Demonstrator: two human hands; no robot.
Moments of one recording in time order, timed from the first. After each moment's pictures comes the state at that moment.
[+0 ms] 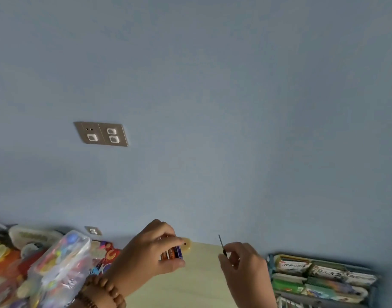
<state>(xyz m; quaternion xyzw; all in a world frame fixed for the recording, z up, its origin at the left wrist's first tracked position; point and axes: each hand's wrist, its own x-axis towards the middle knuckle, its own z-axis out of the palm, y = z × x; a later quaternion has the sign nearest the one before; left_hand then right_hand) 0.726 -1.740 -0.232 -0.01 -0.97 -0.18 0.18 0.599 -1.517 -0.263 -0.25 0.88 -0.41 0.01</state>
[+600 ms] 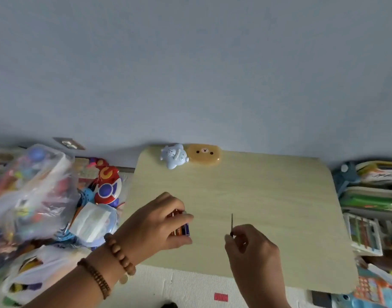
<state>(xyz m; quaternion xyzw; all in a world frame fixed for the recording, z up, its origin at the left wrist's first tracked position) 0.725 -1.863 -0.661 -0.09 -0.98 -0.14 0.07 0.647 -1.632 -0.685 -0.13 0.90 -0.38 0.15</state>
